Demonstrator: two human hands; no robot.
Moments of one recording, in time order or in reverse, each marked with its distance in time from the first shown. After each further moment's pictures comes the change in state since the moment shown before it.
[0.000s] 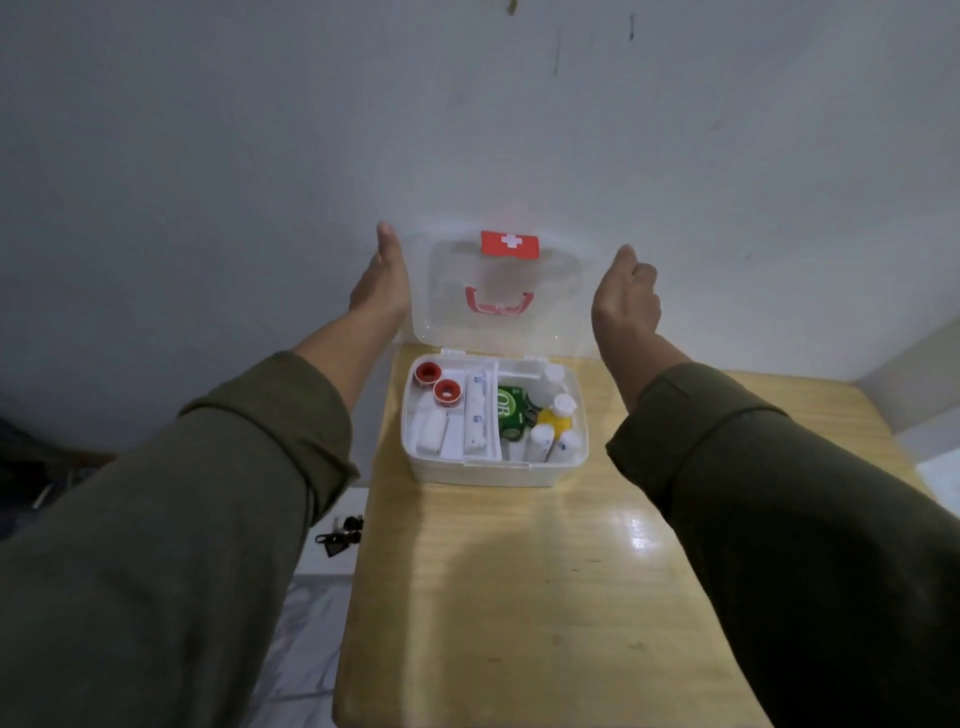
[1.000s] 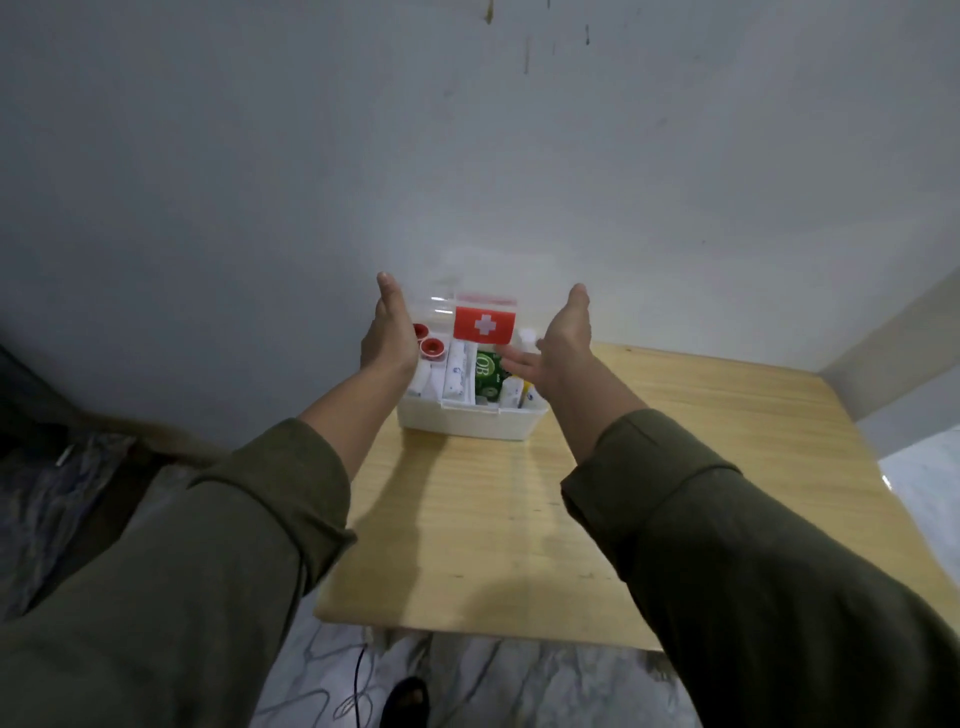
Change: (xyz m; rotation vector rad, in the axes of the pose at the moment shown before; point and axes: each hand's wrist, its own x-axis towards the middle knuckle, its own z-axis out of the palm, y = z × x) left_hand -0.104 -0.058 0.022 -0.191 0.055 -0.001; right_hand -0.092 0.032 -0.021 0.620 -0.358 0.485
